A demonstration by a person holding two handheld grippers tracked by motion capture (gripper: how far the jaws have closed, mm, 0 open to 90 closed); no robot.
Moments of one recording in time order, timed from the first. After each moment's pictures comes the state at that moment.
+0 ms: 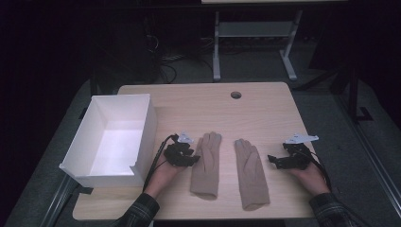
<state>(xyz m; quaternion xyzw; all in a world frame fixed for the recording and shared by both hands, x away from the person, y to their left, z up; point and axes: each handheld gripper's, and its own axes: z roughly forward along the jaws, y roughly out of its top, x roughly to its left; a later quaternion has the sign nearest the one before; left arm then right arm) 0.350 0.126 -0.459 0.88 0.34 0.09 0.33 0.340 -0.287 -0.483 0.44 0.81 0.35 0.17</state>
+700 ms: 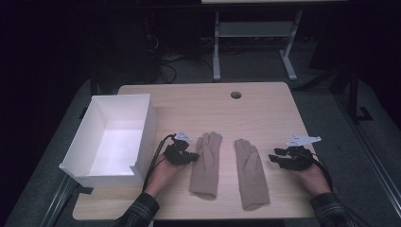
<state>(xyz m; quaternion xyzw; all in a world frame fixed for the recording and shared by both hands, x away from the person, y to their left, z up) 0.356 0.132 -0.460 0.86 0.36 0.02 0.36 0.325 -0.283 -0.468 0.39 0.83 0.38 0.13</state>
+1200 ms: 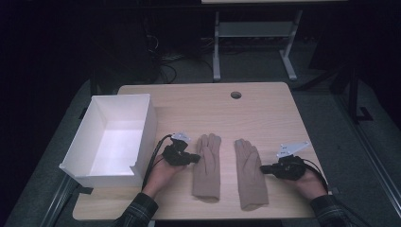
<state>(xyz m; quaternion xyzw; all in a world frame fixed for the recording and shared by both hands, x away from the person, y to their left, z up) 0.350 0.134 -0.452 0.86 0.34 -0.01 0.38 0.306 -0.256 -0.466 0.30 0.87 0.39 0.03</state>
